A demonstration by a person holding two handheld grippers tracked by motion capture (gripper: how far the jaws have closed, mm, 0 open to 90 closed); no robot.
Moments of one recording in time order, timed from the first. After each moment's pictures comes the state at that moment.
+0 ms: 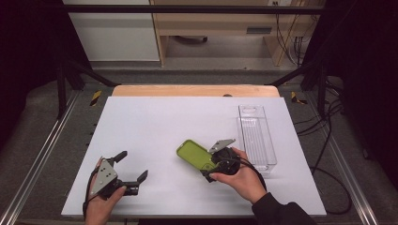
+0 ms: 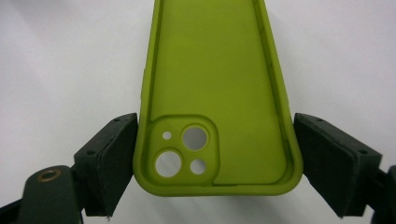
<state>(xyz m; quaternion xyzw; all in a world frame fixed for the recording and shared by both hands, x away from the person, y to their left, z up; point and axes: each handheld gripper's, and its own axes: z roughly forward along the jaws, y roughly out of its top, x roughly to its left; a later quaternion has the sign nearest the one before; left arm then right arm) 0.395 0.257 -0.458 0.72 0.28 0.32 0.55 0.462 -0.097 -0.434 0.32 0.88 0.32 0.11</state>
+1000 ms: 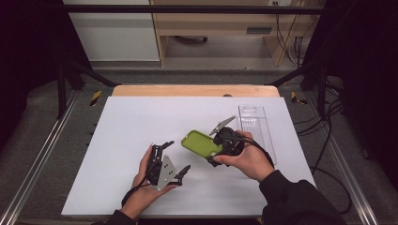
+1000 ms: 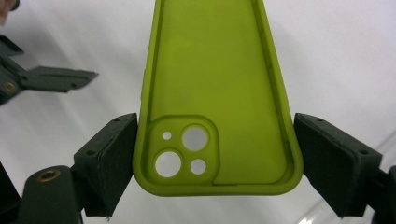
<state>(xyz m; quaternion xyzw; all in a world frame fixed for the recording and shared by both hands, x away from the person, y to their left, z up) 0.429 0.140 -0.461 0.78 0.11 0.42 0.44 0.487 -0.098 -0.373 0.32 0.91 0.26 0.10</state>
